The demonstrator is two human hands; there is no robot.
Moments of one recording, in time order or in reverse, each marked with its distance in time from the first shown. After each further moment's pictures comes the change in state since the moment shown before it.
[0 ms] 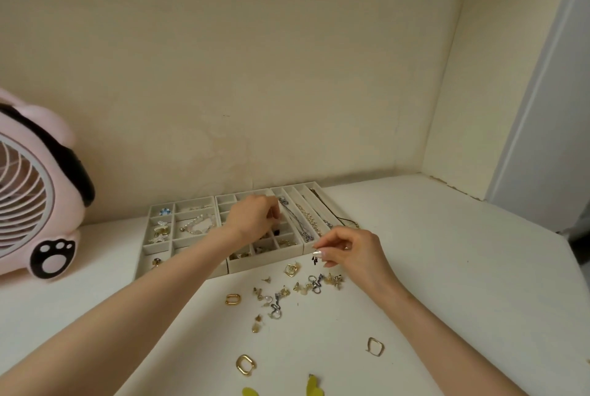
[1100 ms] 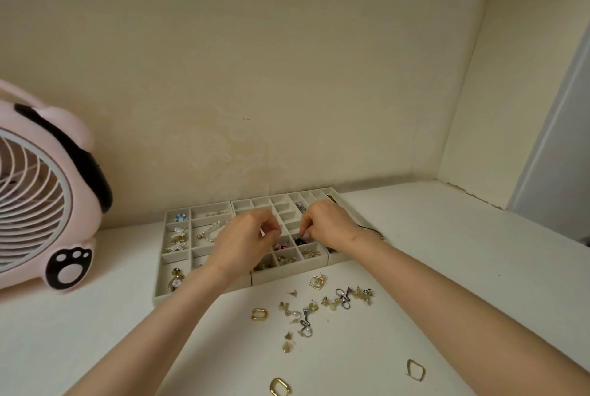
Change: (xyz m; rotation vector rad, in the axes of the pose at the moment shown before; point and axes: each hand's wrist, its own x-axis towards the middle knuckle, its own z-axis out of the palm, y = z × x) left_hand -0.055 -0.017 -0.023 -0.277 0.154 -0.061; right_hand 0.107 -0.018 0.058 -0.916 -0.277 -0.097
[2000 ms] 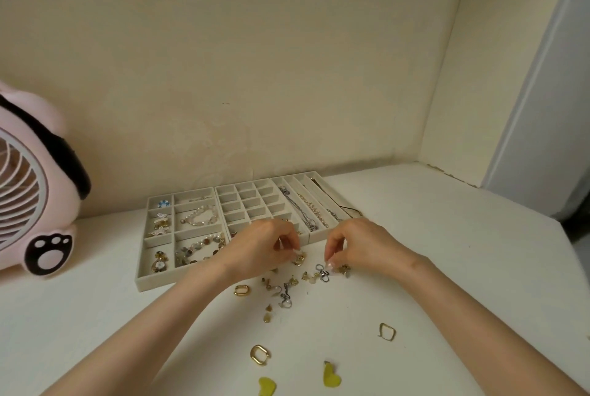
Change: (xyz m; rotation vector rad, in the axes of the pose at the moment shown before) left_hand -0.020 0.031 0.017 -0.037 -0.339 0.235; right_hand -0.105 0.033 -0.017 0.123 -0.114 0.077
